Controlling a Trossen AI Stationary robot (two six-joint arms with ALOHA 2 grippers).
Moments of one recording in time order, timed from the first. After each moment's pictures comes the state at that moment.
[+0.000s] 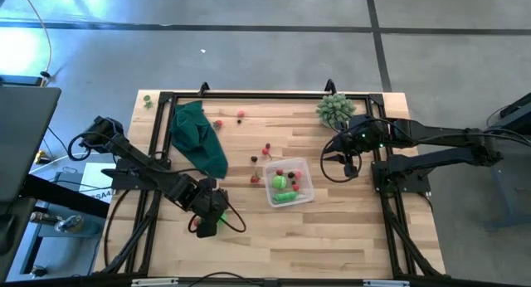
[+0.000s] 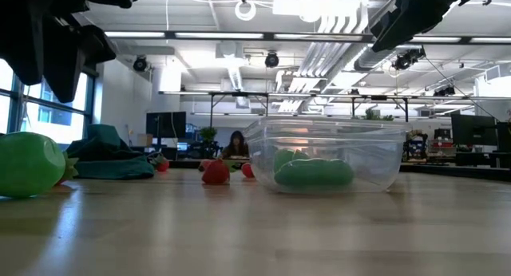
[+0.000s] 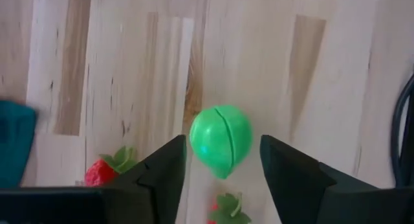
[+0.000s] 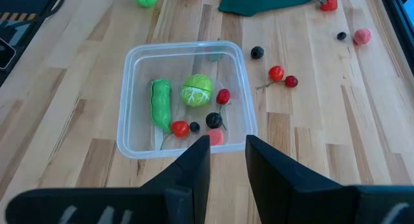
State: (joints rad) left arm -0.44 1.47 0.99 -0.76 -0.10 -0.66; right arm -0.13 0.89 0.84 -0.67 -0.17 -0.18
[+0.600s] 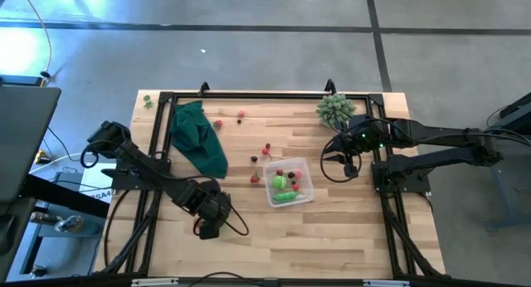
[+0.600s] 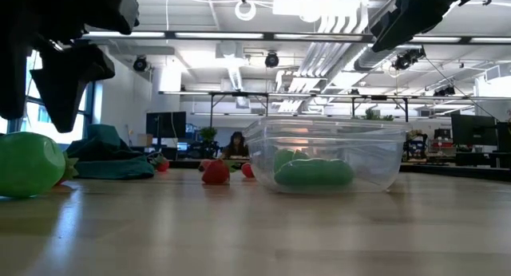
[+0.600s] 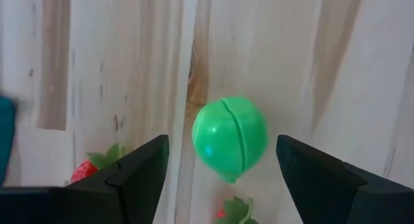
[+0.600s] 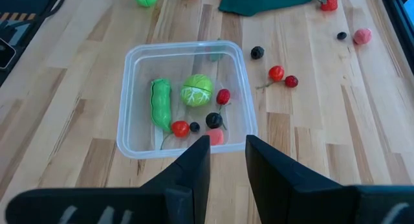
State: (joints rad) left arm -0.44 1.57 0.99 -0.75 -0.08 -0.66; right arm -0.13 0.90 0.84 -0.67 -0.17 -0.18
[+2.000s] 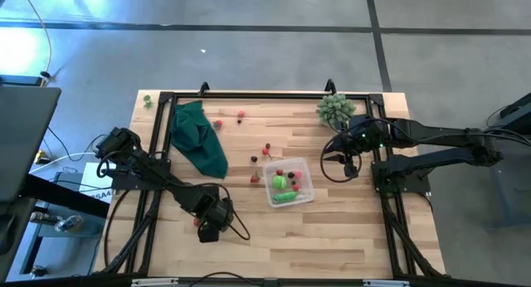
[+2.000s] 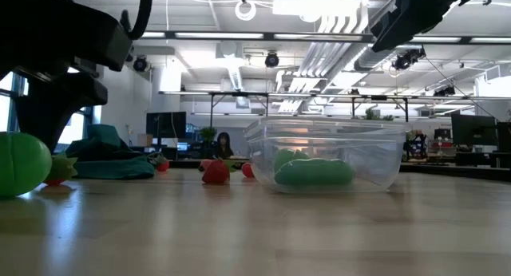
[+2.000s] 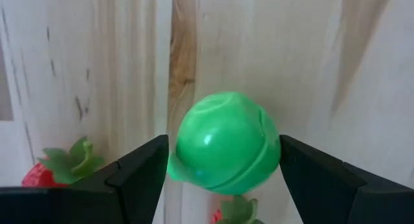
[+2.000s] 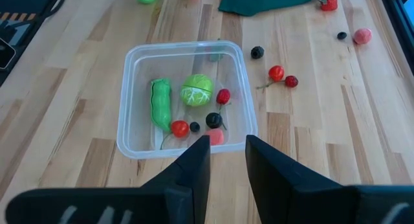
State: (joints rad) left arm -0.44 1.68 0.99 -0.74 0.00 -0.63; right arm -0.13 0.90 0.84 -0.67 -0.17 -0.18
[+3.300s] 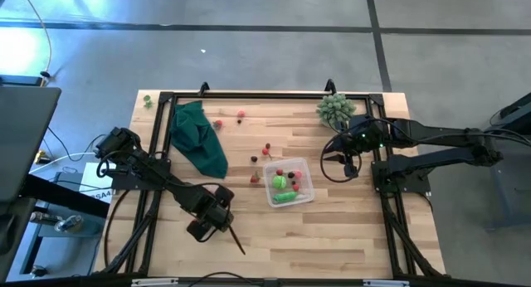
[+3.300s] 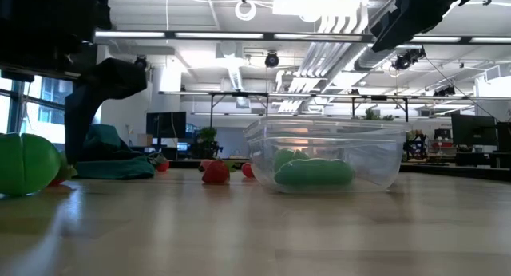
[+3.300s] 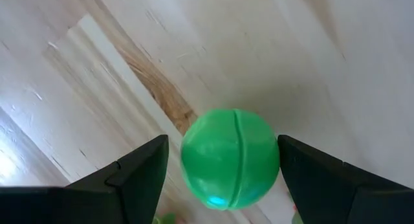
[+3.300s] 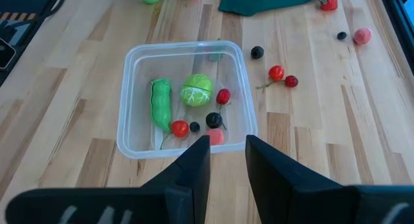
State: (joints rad) left arm -0.44 1.68 0.99 -0.73 -0.05 0.08; right arm -0.13 0.90 0.84 -0.67 -0.17 -0.18
